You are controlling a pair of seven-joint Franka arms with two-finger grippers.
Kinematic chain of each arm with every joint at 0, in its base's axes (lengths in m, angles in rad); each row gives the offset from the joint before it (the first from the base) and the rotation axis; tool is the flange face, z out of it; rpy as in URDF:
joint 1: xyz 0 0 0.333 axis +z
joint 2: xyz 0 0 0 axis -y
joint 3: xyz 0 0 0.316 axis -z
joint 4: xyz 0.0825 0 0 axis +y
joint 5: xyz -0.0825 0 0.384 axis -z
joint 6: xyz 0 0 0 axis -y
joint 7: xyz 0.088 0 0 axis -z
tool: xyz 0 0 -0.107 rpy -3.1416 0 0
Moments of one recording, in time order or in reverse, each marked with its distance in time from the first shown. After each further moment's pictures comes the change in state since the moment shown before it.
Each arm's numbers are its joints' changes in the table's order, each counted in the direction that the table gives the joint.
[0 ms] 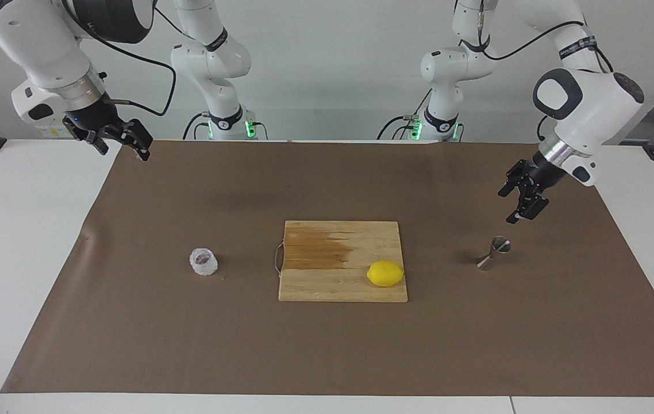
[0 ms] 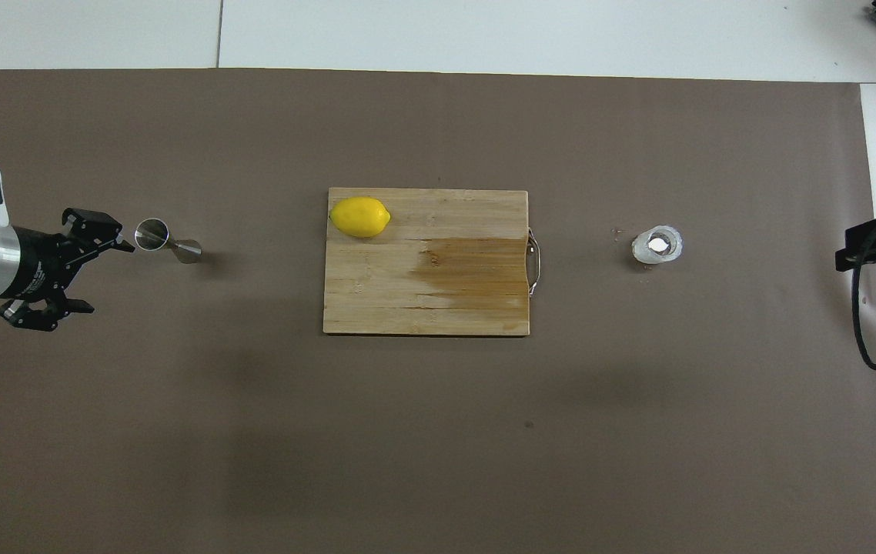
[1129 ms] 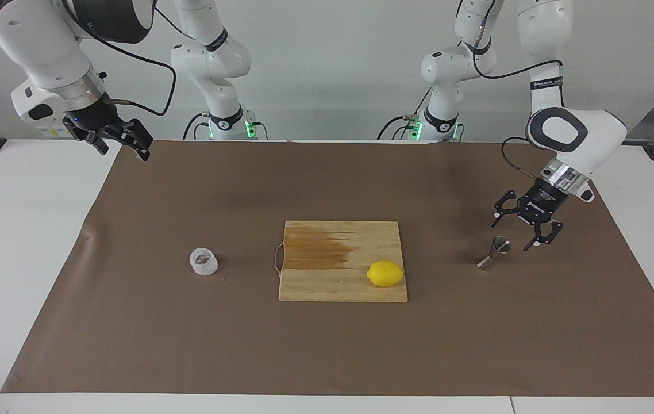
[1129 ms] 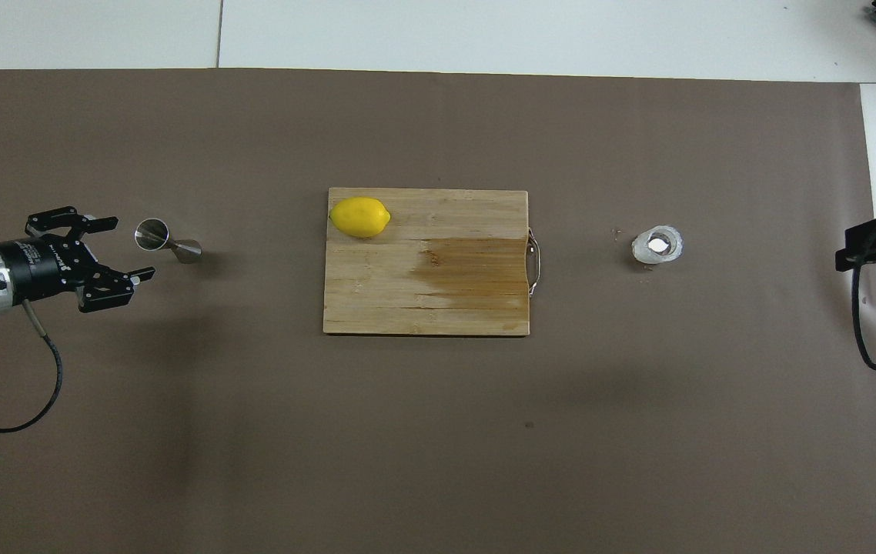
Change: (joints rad) left arm 0.022 -0.113 0.011 0.130 0.516 0.314 -0.195; right arm 0.000 0.000 0.000 0.000 0.000 0.000 0.000
